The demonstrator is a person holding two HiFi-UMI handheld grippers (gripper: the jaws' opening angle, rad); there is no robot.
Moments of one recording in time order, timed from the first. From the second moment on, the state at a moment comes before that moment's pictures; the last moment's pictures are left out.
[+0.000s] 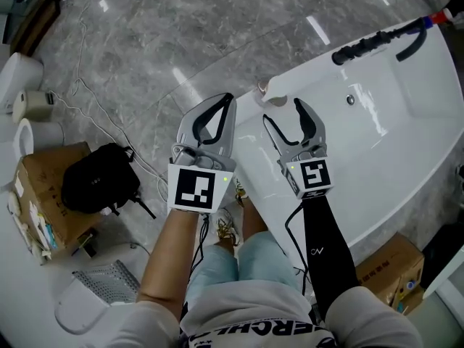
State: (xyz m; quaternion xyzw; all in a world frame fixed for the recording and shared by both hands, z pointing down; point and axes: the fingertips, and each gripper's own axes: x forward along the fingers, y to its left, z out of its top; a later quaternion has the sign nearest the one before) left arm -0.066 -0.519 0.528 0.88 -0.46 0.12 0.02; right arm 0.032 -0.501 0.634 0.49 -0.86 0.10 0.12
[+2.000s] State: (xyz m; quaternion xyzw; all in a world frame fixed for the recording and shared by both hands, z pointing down) left arm -0.179 -0.250 0.250 0.90 -0.42 0.07 -0.07; right arm -0.082 -0.239 0.286 0.51 -0.86 -0.04 0.07
